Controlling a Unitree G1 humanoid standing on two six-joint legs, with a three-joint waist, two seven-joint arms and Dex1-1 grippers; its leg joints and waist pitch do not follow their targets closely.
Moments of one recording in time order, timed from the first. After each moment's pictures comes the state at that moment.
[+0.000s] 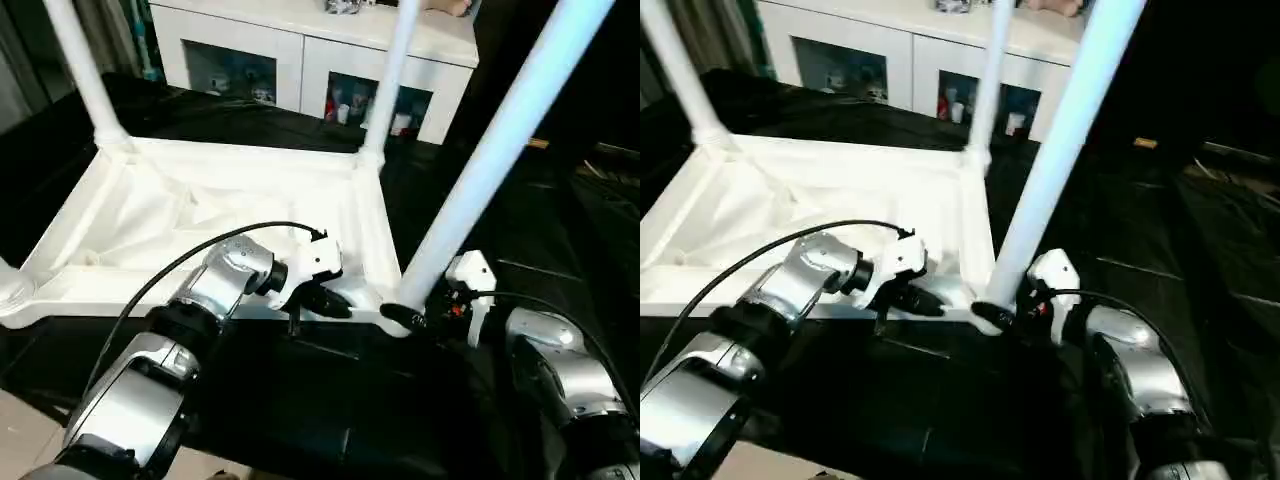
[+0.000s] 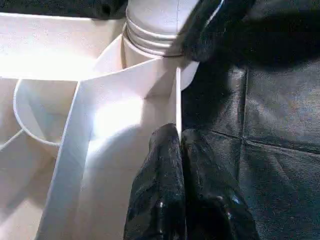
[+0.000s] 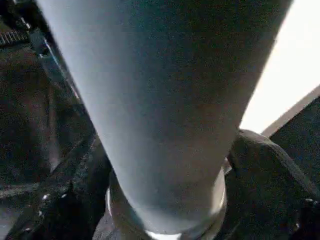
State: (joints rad) left arm -0.78 0.25 -0.39 0.76 0.11 0.12 -1.29; right arm -0.30 -0.41 0.09 0.41 0.24 0.11 0.98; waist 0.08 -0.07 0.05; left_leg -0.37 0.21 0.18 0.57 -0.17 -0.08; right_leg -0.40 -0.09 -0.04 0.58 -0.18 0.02
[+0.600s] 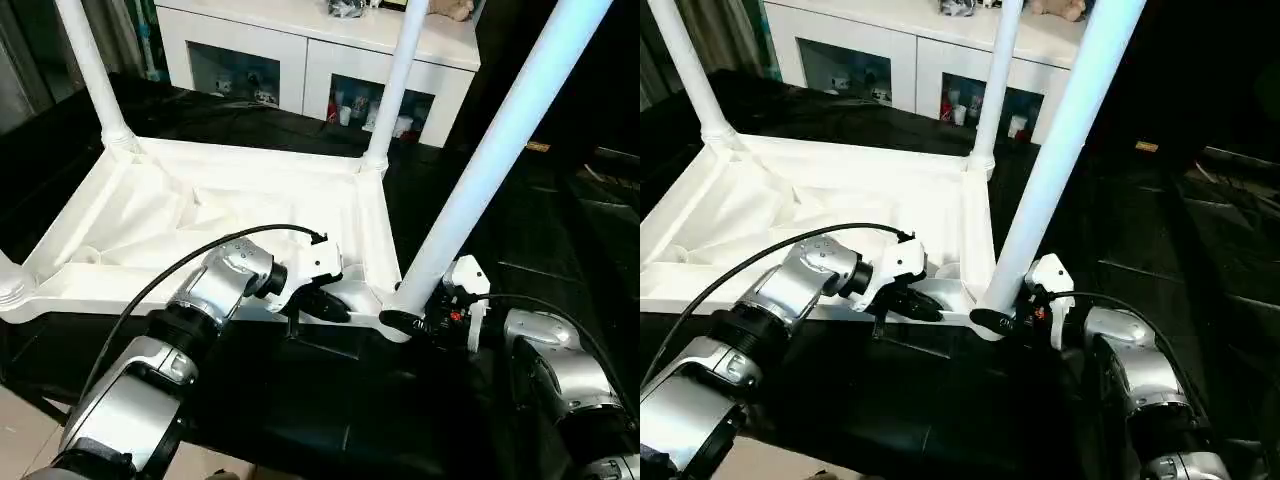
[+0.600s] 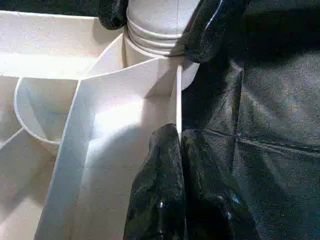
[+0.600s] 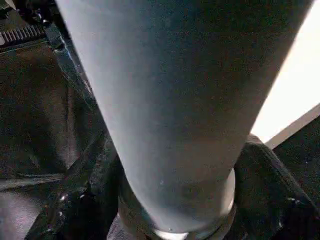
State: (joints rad) left arm -0.76 0.26 -0.39 0.73 0.12 0.15 -1.29; right arm -0.32 -0.41 0.09 0.46 0.24 0.09 1.05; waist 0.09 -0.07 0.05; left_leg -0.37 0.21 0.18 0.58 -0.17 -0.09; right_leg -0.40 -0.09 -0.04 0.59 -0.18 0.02
